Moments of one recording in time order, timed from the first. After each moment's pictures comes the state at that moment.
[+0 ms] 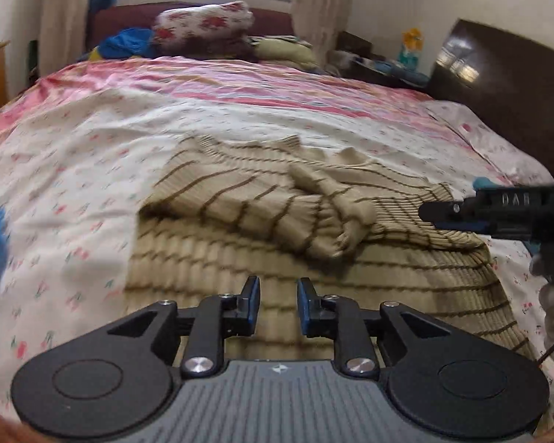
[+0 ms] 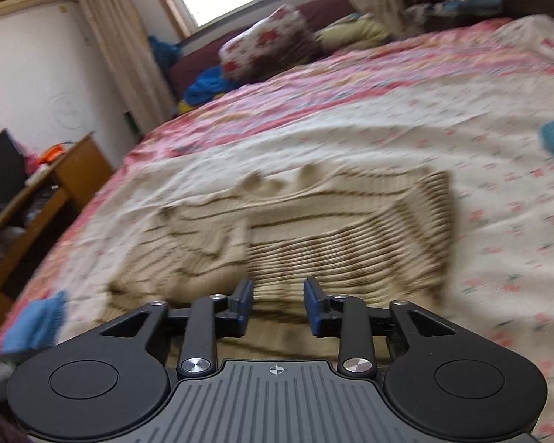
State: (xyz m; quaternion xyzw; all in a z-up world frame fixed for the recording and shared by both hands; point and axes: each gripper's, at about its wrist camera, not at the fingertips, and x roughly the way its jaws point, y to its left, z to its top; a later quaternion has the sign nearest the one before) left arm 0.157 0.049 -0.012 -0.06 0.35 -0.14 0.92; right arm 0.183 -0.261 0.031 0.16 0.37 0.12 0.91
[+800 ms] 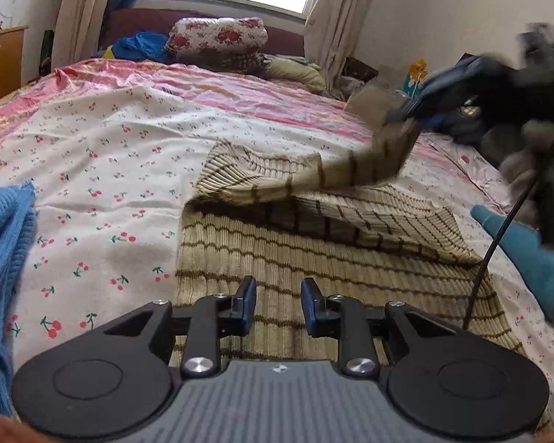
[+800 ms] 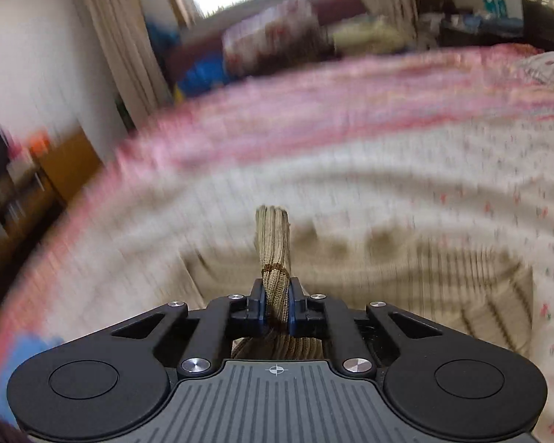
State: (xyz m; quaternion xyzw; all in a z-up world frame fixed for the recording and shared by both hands) left arm 0.146 0.091 -0.014 -0.10 0.32 -0.15 0.93; right arm 0.262 -0.190 0.092 0.14 0.35 0.10 0.92
